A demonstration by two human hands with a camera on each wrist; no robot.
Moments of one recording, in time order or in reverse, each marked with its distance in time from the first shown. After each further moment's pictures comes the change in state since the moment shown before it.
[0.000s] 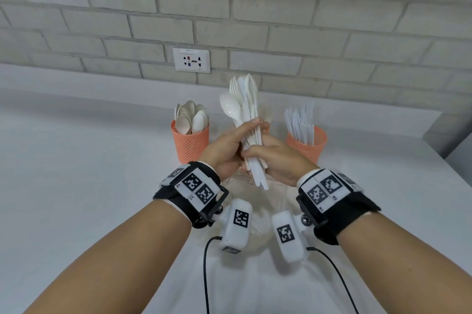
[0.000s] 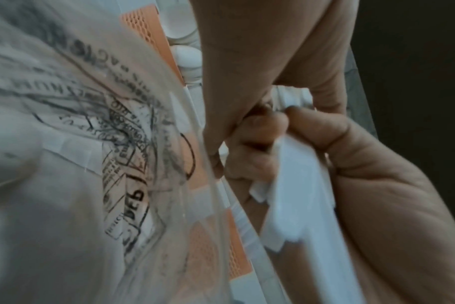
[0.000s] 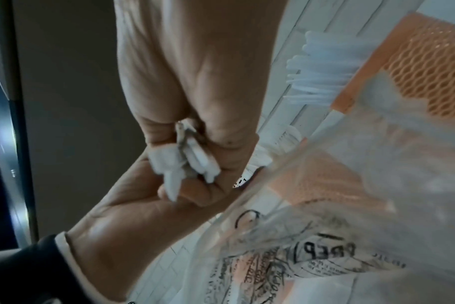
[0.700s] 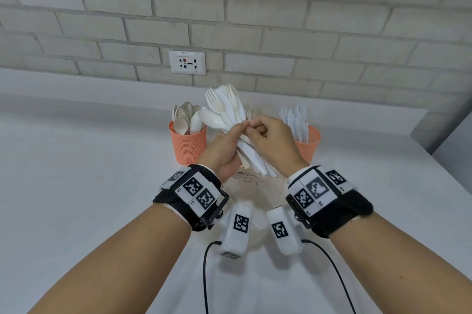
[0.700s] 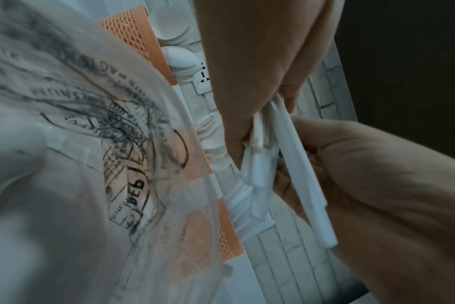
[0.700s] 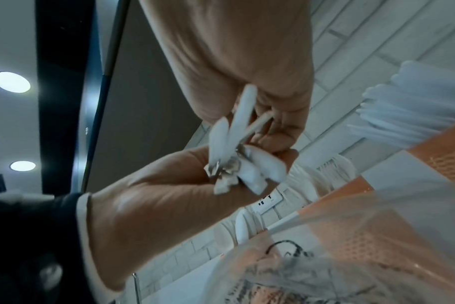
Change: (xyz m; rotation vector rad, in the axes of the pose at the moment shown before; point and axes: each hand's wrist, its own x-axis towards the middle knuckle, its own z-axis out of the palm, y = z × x) left_hand -0.011 -0.001 0.003 -0.237 0.020 0.045; right_hand 0.003 -0.007 0.003 -0.555 0.541 -0.336
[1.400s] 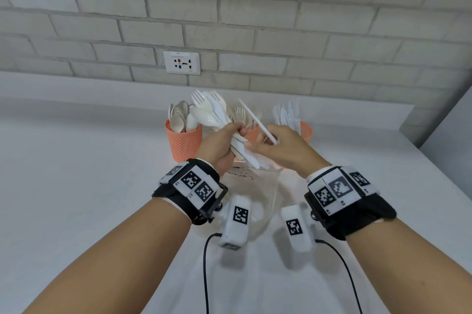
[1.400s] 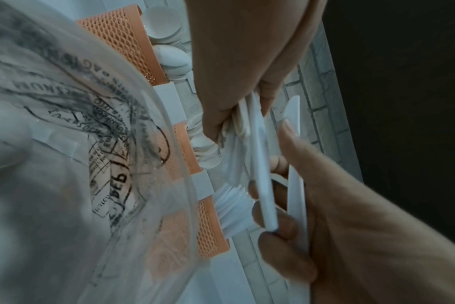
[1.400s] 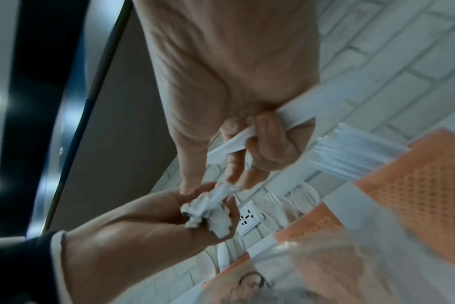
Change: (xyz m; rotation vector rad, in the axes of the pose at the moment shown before) left_hand -0.004 0.001 0.003 0.052 0.228 0.045; right_hand -0.026 -0.002 -0.036 -0.026 -0.262 0.102
